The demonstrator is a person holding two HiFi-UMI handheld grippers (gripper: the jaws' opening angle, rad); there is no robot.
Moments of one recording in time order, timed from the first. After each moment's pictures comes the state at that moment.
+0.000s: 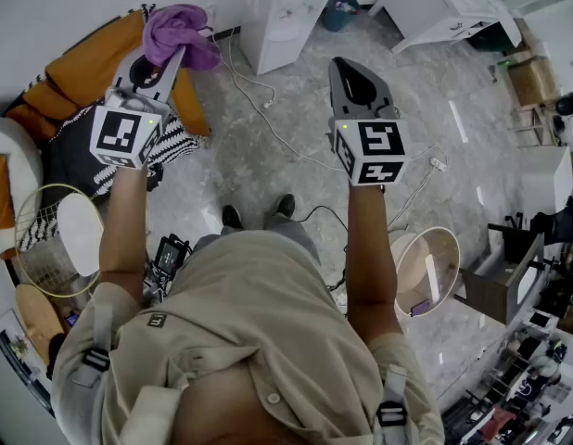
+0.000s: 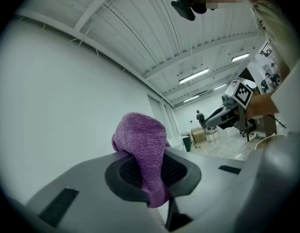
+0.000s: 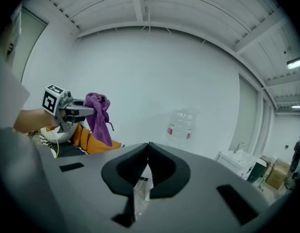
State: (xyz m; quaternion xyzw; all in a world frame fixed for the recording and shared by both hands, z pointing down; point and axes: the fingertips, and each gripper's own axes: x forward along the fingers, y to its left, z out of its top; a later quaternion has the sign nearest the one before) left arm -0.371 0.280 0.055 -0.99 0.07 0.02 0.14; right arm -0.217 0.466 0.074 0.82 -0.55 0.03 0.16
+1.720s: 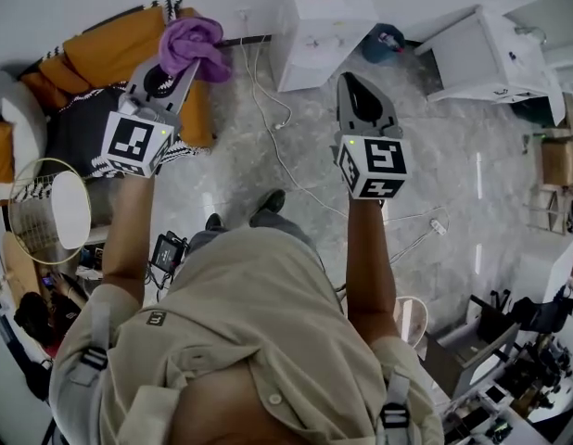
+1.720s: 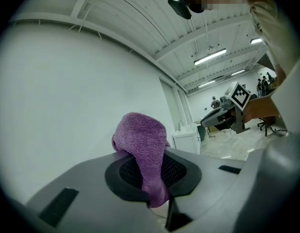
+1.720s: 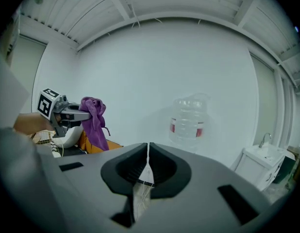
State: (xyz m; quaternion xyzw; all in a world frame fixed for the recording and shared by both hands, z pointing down) left arm -0.214 0.212 0.097 -0.98 0.17 -0.06 0.12; right arm -0.021 0.355 0.125 0.76 -0.64 0.07 0.12
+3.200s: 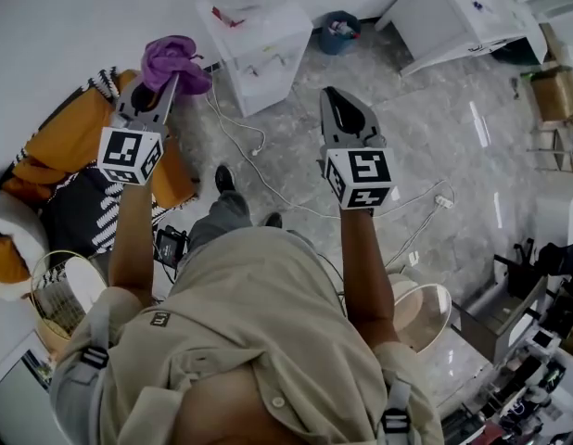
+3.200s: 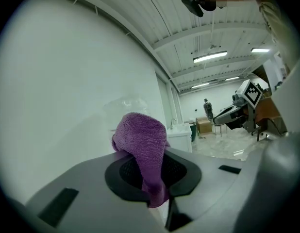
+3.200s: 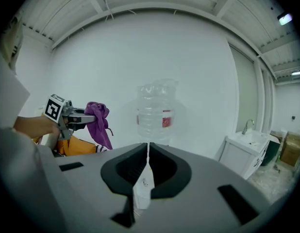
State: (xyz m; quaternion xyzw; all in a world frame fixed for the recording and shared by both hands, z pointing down) left arm 0.009 0.137 0.134 -0.99 0.09 -0.08 0.09; right arm 0.161 0.352 0.157 0.82 -0.56 0.11 0.10
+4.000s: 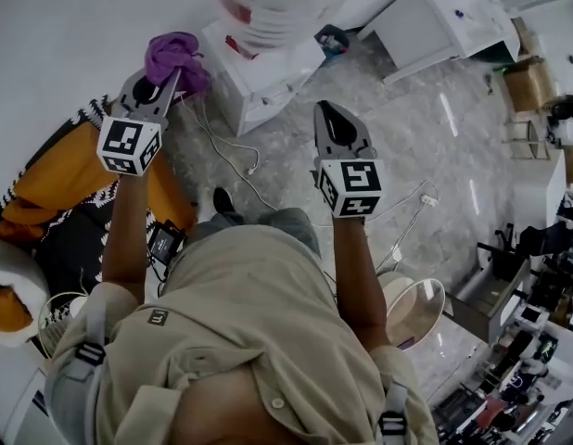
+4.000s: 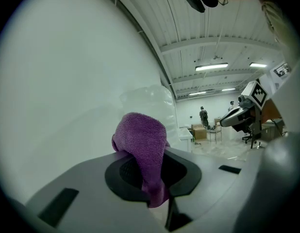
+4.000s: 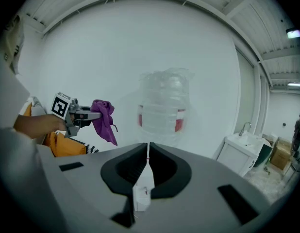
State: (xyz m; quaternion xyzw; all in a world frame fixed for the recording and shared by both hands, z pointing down) left arm 0.036 -0.028 0.155 -1.00 0.04 -0.06 0.05; right arm 0.150 0.216 0.164 0.84 -0.51 0.13 0.13
